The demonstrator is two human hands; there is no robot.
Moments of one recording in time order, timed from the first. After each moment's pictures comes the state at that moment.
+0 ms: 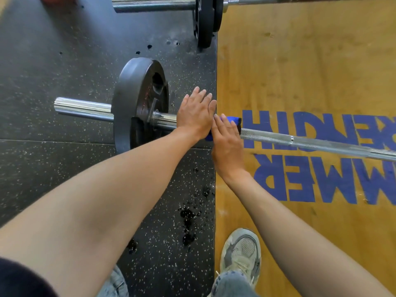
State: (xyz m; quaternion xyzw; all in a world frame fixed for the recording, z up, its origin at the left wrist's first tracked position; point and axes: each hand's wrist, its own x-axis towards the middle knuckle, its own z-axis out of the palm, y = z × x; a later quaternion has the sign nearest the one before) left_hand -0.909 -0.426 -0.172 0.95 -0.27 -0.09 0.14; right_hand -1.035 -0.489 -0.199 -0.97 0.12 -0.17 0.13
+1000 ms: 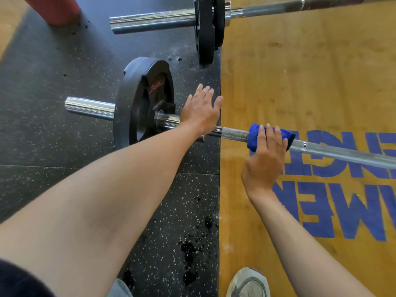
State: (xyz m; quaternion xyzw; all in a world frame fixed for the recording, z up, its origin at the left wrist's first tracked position) left_hand -0.826 -0.476 -0.166 0.95 -0.25 -0.15 0.14; right_hand -1.010 -0.565 -0.213 -0.90 0.35 -0.24 0.13
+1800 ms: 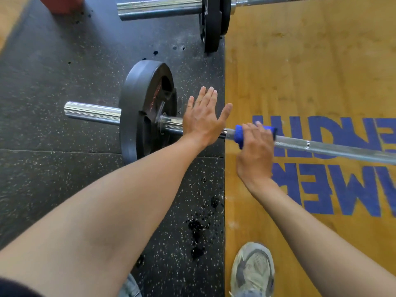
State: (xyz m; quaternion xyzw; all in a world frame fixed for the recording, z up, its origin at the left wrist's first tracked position) left_hand -0.893 -0.432 -0.173 0.95 -0.26 -0.08 0.12; right_hand -1.035 -0.523 -0.195 -0.95 0.24 -0.15 0.16
